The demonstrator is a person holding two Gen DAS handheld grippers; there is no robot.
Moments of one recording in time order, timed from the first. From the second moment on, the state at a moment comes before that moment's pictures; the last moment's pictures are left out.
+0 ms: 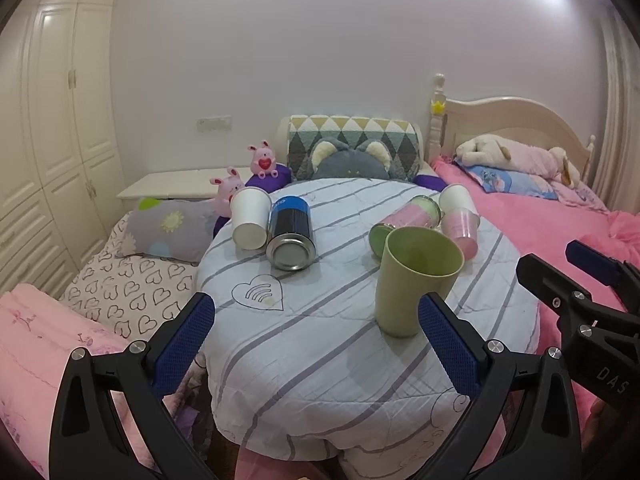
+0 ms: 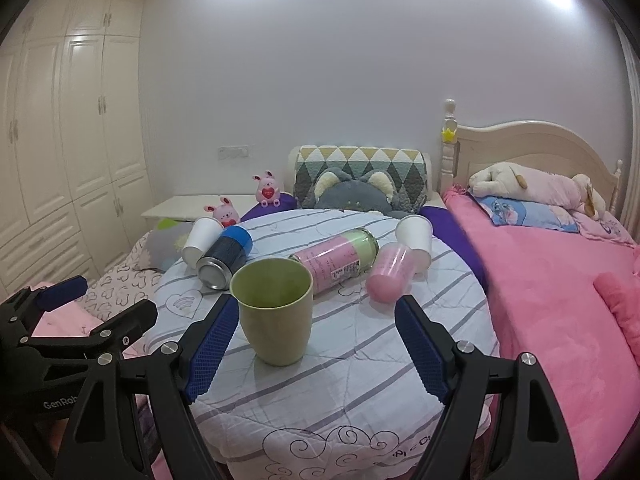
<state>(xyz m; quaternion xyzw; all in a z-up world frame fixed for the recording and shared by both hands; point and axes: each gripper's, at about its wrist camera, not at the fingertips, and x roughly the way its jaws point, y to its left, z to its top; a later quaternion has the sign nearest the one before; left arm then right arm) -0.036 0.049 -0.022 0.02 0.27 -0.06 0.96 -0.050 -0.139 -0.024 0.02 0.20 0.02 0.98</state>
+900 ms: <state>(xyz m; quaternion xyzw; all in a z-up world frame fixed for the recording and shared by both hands) -0.039 0.042 -0.014 0.02 0.23 -0.07 0.97 -0.059 -0.150 -0.022 0.03 0.17 0.00 0.99</state>
